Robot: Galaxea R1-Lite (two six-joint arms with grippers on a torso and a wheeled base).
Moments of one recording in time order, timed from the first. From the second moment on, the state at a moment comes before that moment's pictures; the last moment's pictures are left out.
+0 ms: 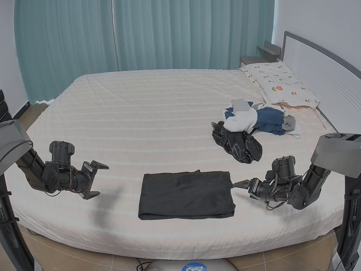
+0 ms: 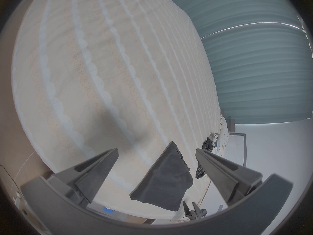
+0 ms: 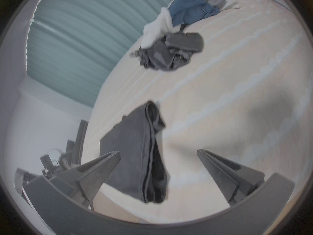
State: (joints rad) left arm 0.04 2.10 -0.78 -0.55 -0.37 -1.11; right arm 0.25 2.30 -0.72 -0.90 0.28 0.70
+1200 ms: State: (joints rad) left arm 0.04 2.09 -0.76 -0.55 -0.36 -1.11; right arm 0.19 2.45 -0.66 -1.35 0.28 0.87
